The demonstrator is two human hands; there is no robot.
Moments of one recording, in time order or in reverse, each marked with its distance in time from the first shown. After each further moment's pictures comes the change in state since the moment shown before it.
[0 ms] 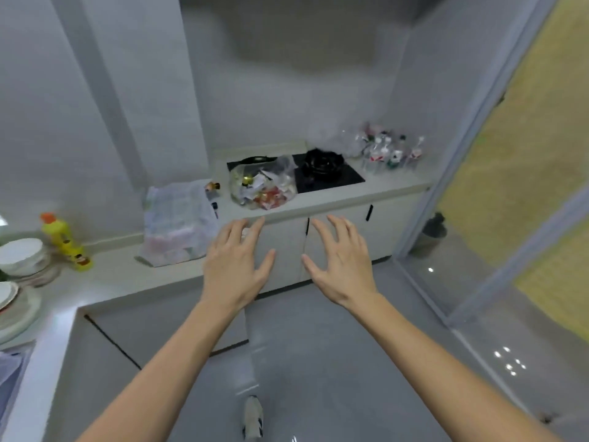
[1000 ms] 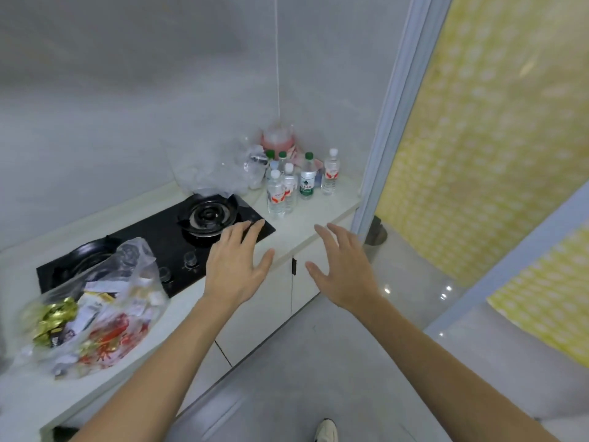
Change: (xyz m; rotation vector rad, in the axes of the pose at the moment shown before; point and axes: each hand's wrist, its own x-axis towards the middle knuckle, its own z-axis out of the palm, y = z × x) left_hand 0.539 0.218 0.370 -0.129 -0.220 0.313; right_hand 0.390 0.467 0.053 -0.005 -0.007 0.370
